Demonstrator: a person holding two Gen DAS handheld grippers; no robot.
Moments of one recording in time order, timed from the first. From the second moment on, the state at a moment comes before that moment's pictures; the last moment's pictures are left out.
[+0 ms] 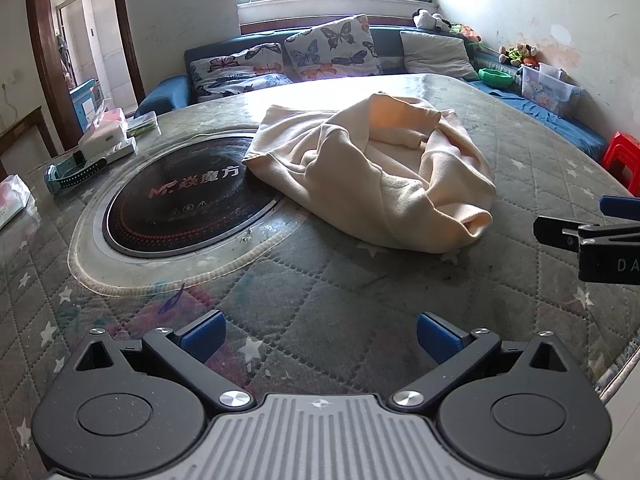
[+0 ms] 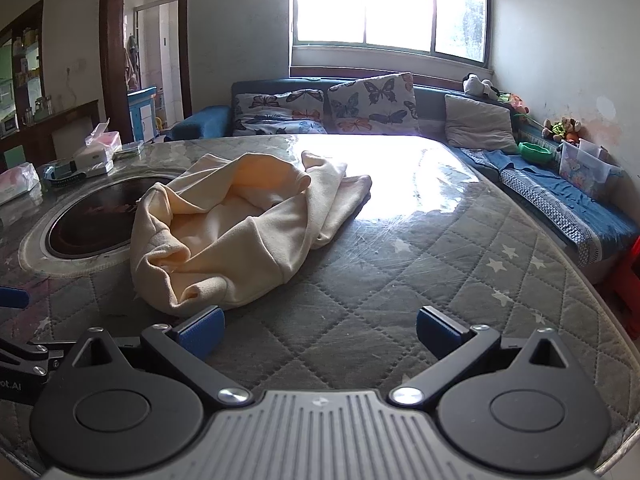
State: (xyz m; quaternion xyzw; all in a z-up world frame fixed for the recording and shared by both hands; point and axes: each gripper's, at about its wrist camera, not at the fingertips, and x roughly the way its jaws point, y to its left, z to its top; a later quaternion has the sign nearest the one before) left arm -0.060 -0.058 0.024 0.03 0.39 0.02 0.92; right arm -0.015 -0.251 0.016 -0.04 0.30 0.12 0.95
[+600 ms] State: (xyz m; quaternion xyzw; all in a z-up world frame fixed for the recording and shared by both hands) left arm -0.033 -0.054 0.035 0.04 0.38 0.01 0.92; right arm 0.008 -0.235 0.015 -0.06 0.31 0.14 0.94
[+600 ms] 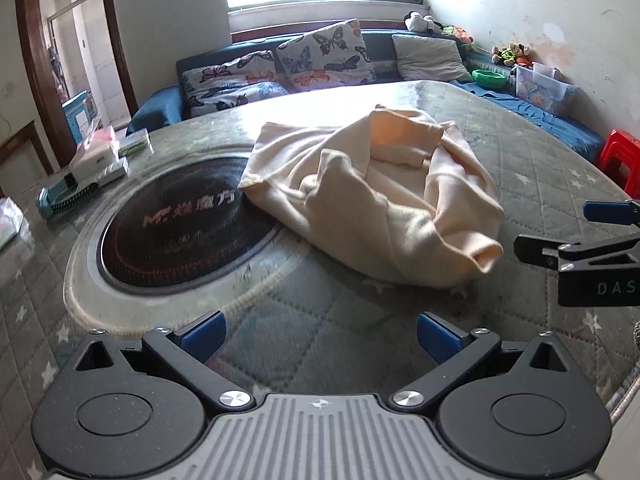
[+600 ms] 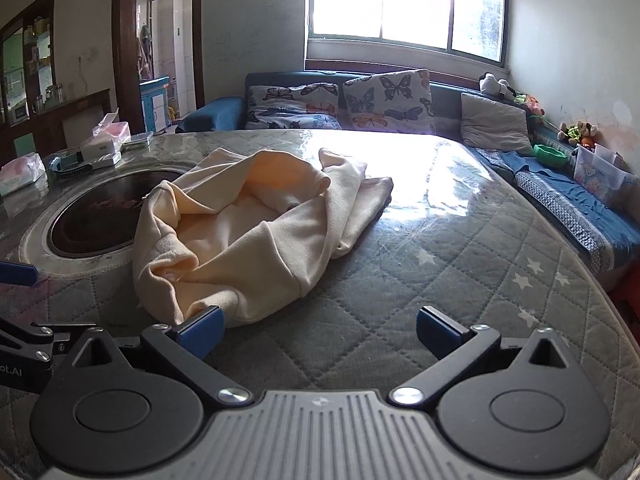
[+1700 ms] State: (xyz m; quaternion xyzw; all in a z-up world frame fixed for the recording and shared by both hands) left arm 0.173 -0.100 0.037 0.11 0.35 -0.11 0.92; right arm 0.151 -0.253 0.048 -0.03 0.30 0.14 0.94
